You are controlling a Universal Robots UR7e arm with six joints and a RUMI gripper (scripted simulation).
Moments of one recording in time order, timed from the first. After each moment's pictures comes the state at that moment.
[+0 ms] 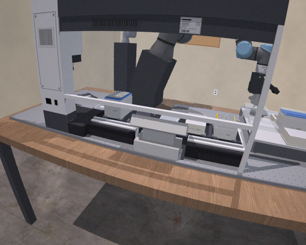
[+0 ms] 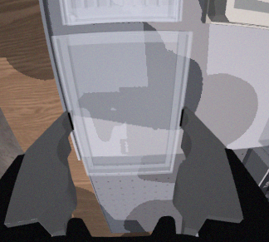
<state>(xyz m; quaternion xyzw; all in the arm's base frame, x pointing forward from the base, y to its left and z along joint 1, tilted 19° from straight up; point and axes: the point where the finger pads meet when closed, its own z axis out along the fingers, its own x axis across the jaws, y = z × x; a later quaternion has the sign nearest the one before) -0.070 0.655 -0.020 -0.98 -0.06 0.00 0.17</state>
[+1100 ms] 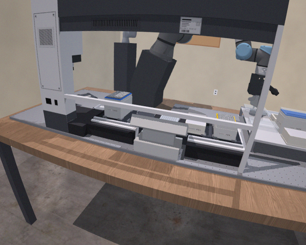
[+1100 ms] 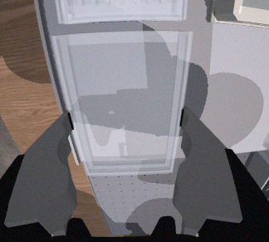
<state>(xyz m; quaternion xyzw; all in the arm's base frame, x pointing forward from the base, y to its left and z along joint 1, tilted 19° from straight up) -0.070 0.657 -0.028 -0.98 -0.06 0.00 0.16</state>
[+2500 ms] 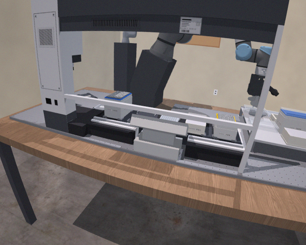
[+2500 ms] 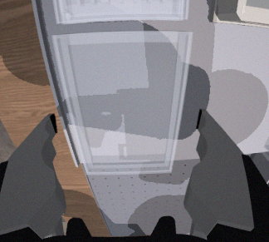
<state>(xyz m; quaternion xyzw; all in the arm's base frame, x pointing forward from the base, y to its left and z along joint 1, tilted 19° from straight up) -0.071 0.658 -0.031 -0.98 -0.06 0.00 0.16</state>
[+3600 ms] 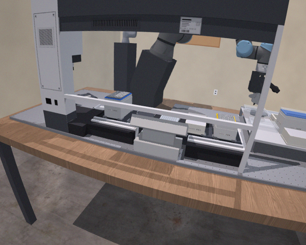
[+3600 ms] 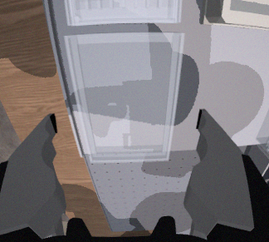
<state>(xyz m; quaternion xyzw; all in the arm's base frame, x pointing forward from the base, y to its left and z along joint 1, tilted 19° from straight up) -0.071 0.654 -0.014 -0.98 -0.06 0.00 0.17</state>
